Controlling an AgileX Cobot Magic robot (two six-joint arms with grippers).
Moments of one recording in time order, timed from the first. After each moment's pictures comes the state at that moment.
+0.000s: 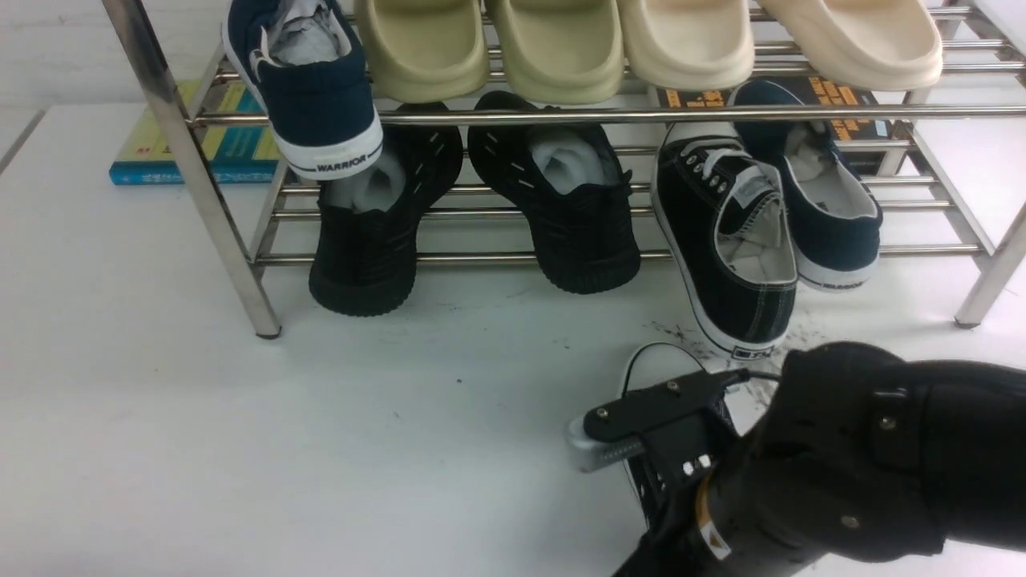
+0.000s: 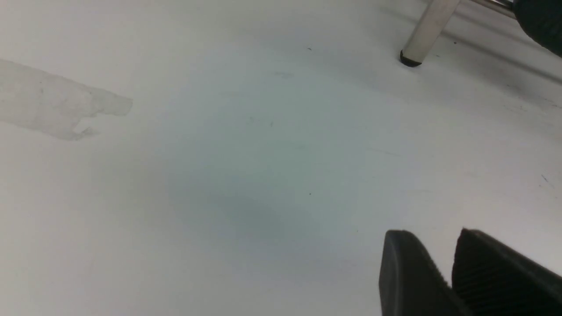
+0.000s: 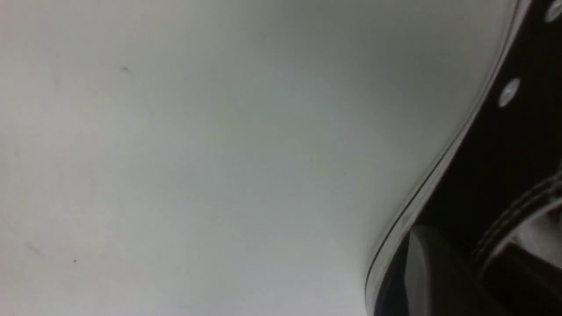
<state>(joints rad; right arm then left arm) 0.95 1.59 -0.94 -0.03 0.74 0.63 -0.04 -0.01 -0.01 0.16 0.48 -0.48</state>
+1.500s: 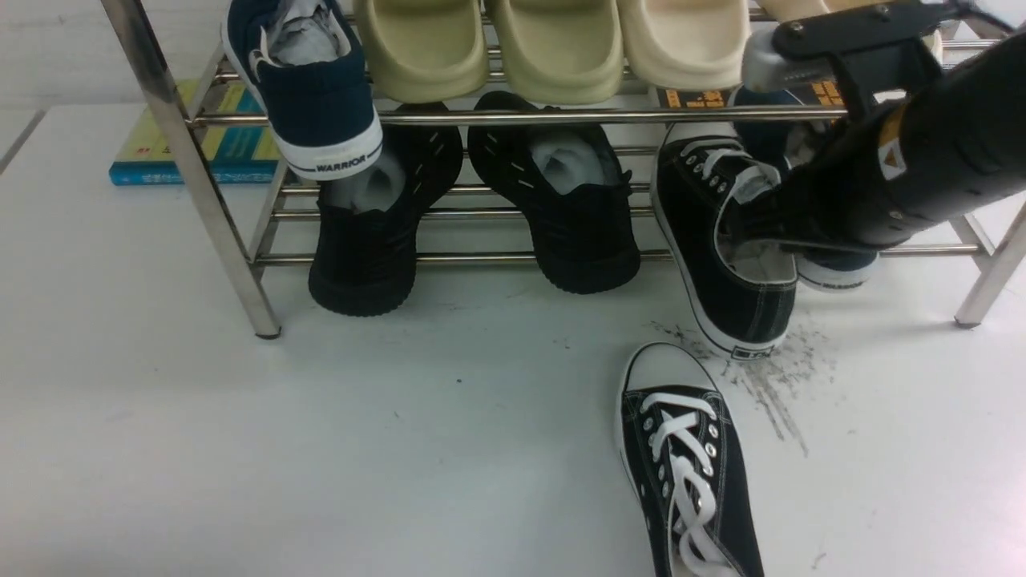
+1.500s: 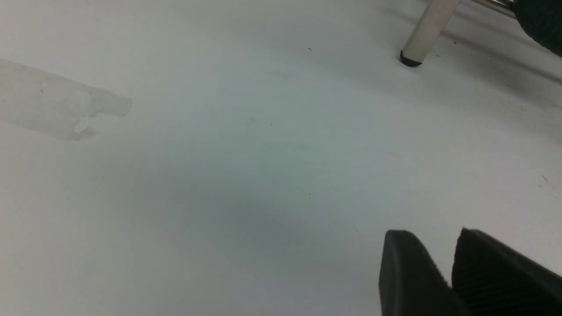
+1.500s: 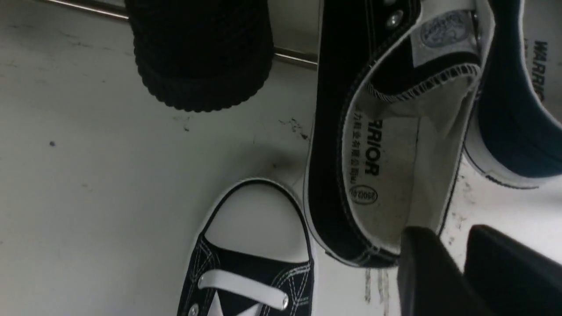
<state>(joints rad) 0.56 1.49 -1.28 -0.28 0.83 0.50 -0.04 -0.01 -0.01 0.16 0.48 -0.48</state>
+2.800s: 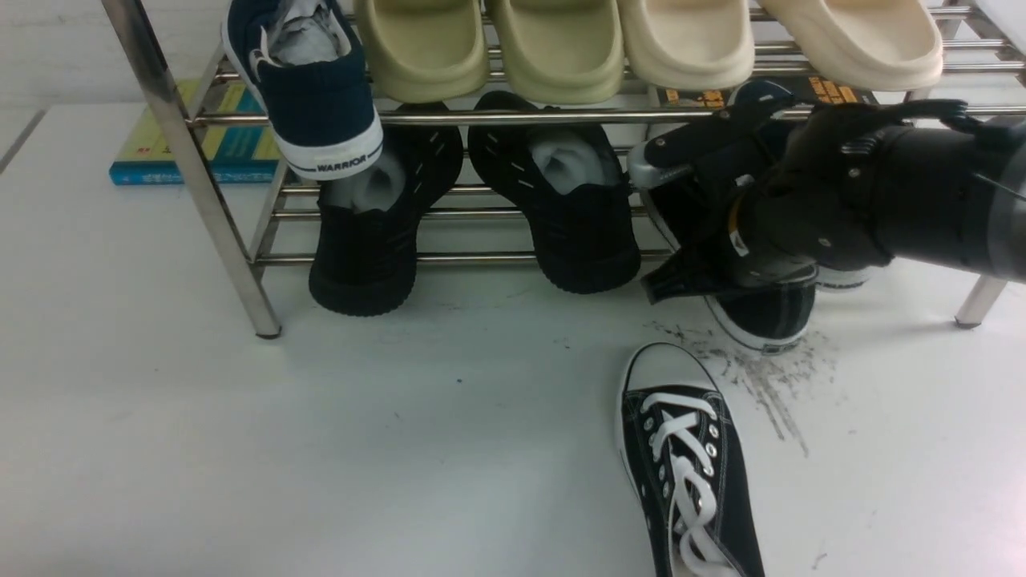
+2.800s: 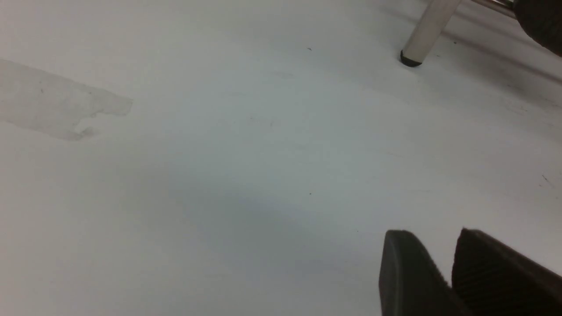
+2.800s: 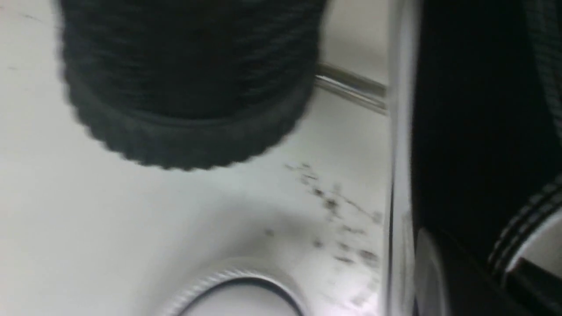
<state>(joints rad) 0.56 1.78 -1.30 -0.49 0.66 0.58 -0.04 -0.01 -0.01 0.16 0.48 -0.48</state>
